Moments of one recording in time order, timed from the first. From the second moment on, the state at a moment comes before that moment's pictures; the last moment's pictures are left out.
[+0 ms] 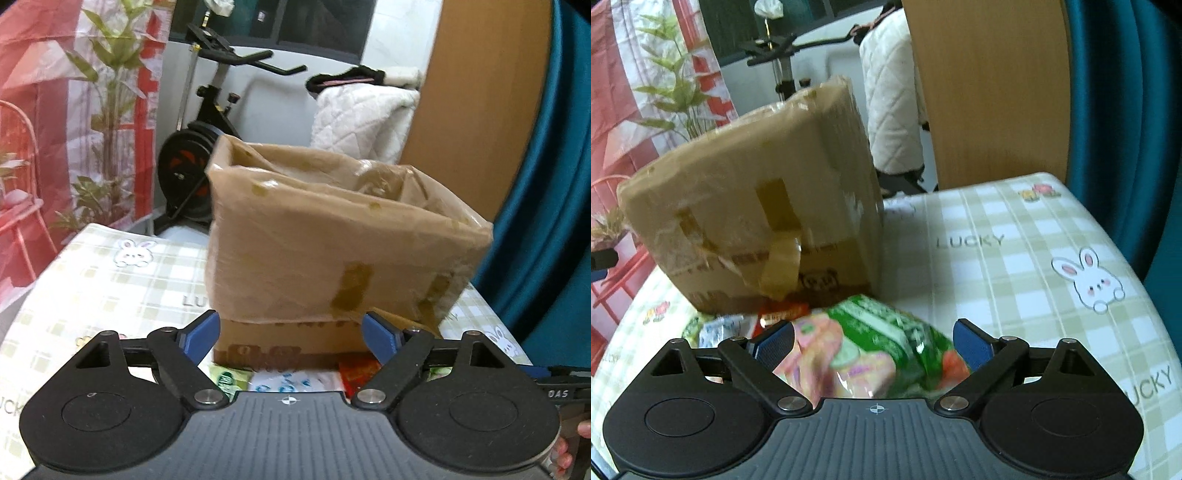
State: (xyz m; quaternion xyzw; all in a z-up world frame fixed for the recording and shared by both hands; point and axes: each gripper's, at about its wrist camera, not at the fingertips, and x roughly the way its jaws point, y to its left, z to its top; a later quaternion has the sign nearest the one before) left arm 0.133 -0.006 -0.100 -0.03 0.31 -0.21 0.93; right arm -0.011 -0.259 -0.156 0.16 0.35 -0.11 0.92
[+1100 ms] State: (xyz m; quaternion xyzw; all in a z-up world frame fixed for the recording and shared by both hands) left arm 0.163 -0.147 -0.223 -0.07 0.48 -0.48 0.73; right arm -0.035 -0.253 -0.189 0.11 0.39 -0.01 0.91
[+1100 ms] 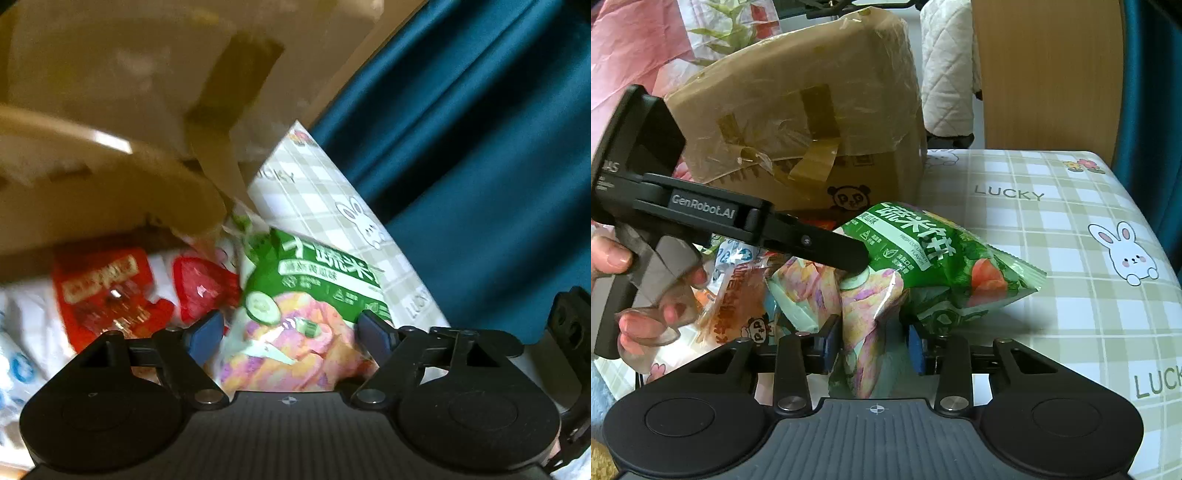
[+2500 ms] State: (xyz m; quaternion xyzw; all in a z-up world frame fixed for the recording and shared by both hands) left arm 0.213 -0.092 -0.057 -0.09 0.30 -0.34 0.88; right arm 0.137 -0.209 -0.003 -0.04 0.26 0.04 0.96
